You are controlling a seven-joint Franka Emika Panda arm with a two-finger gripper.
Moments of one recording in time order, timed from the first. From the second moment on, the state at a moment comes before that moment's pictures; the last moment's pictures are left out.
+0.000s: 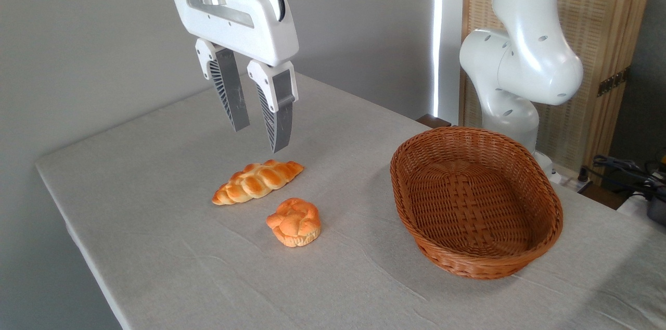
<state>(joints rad) -0.10 0.02 0.04 -1.55 -0.02 1.58 0.65</state>
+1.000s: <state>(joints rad) -0.10 0.01 0.03 -1.58 -0.02 1.58 0.67</state>
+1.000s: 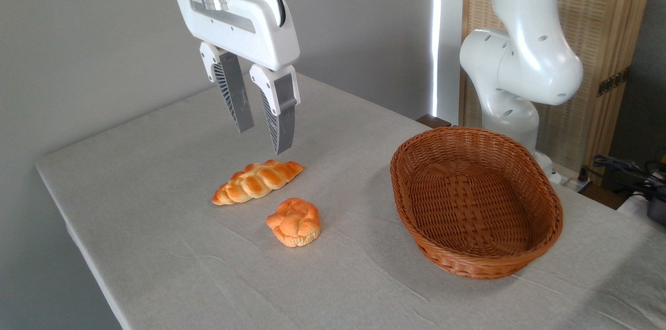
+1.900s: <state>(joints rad) -0.18 -0.19 0.03 -1.95 -0.02 1.82 0.73</state>
